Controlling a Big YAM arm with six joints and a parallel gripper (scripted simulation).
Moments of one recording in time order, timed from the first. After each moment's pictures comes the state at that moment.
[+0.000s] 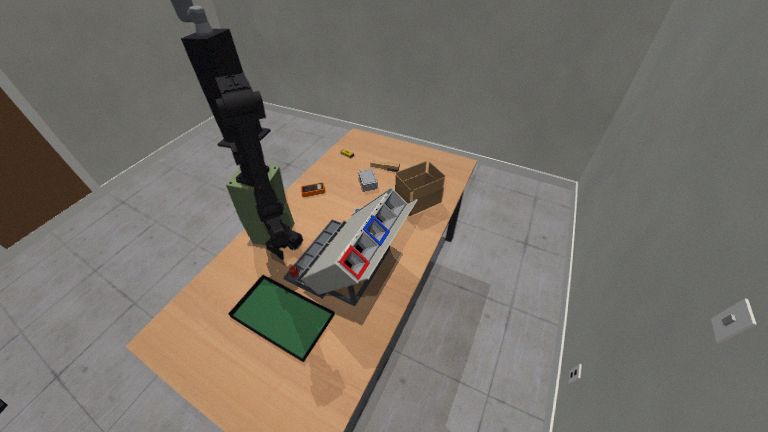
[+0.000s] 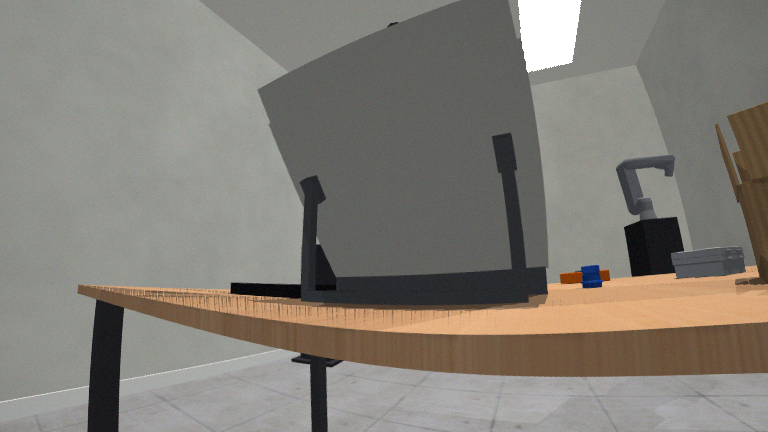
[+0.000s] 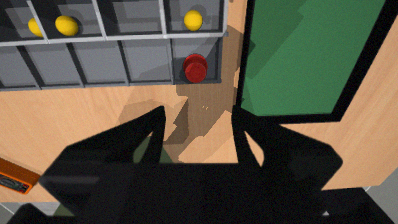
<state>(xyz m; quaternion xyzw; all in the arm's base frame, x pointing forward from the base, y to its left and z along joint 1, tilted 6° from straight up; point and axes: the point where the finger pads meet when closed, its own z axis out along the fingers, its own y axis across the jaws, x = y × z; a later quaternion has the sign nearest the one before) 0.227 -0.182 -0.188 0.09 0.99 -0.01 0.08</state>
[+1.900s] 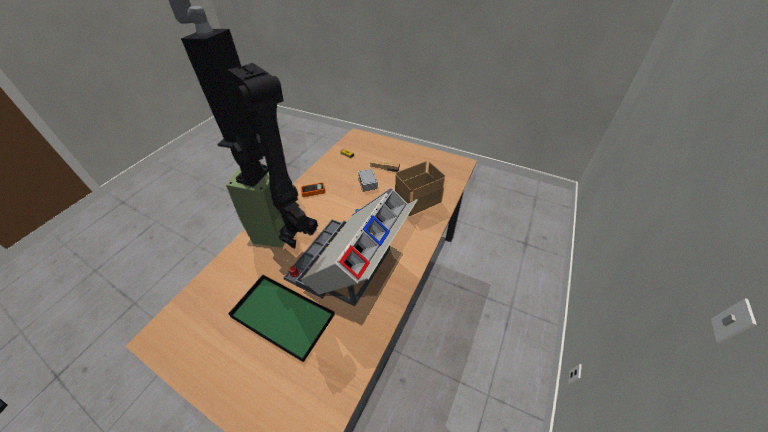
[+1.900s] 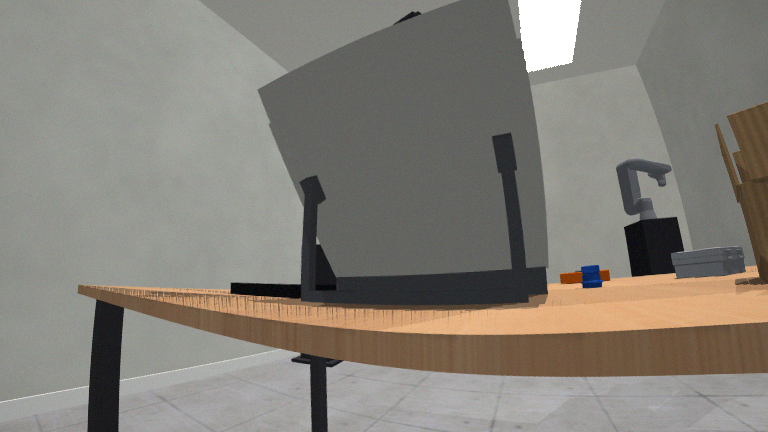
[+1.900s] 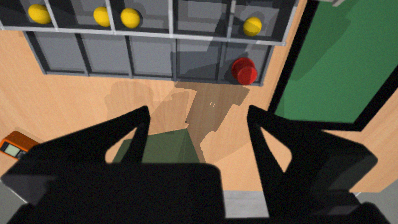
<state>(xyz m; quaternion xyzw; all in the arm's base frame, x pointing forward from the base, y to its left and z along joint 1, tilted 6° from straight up) 0.247 -0.111 -0.175 0.05 1.00 0.01 0.06</state>
